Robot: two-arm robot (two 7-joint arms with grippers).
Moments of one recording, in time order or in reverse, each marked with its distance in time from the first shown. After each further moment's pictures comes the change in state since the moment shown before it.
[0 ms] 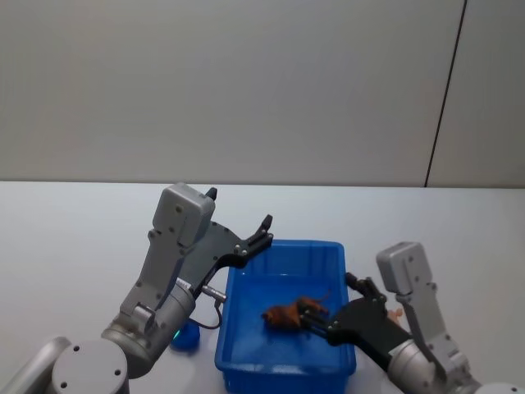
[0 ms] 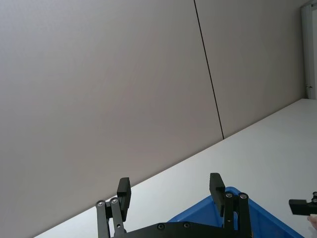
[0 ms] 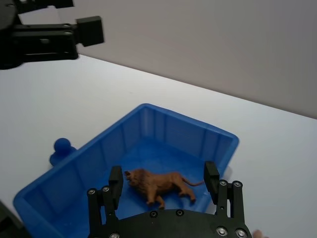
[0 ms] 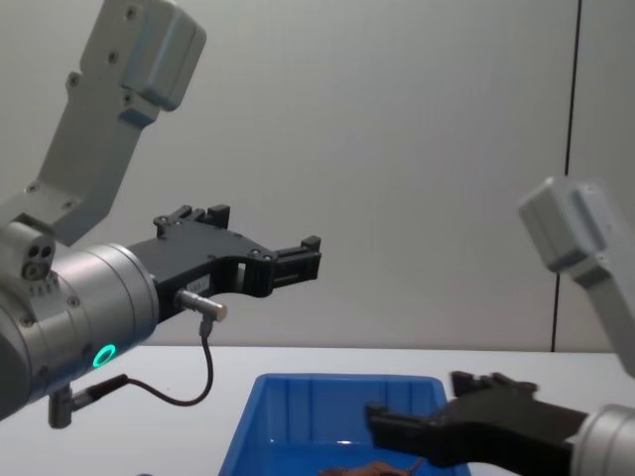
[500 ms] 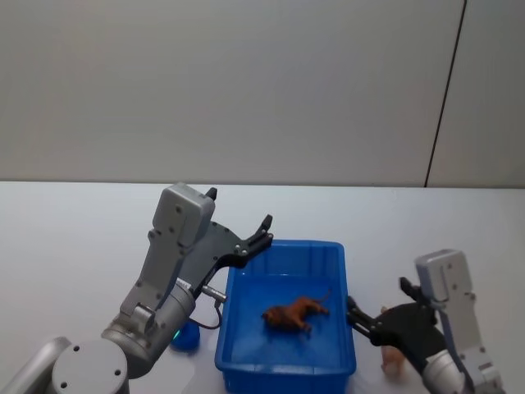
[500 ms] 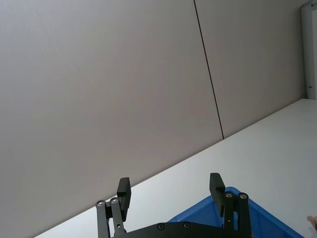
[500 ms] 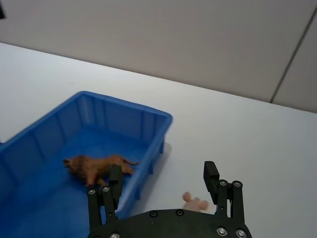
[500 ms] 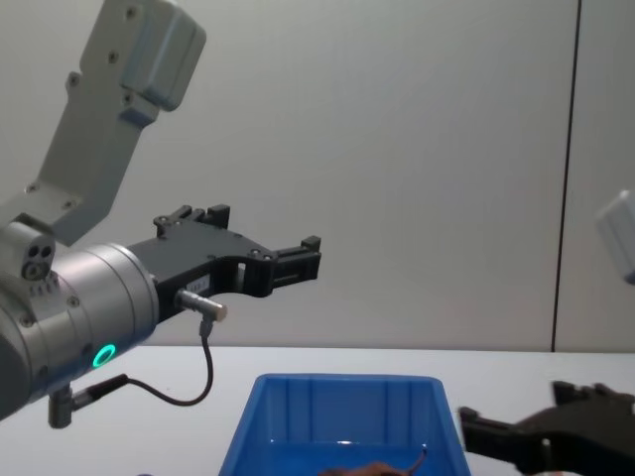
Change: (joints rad) left arm 0.000 0.000 0.000 0.000 0.000 0.000 0.000; right arm -0.071 0.034 0.024 -0.074 -0.007 0.037 -0.202
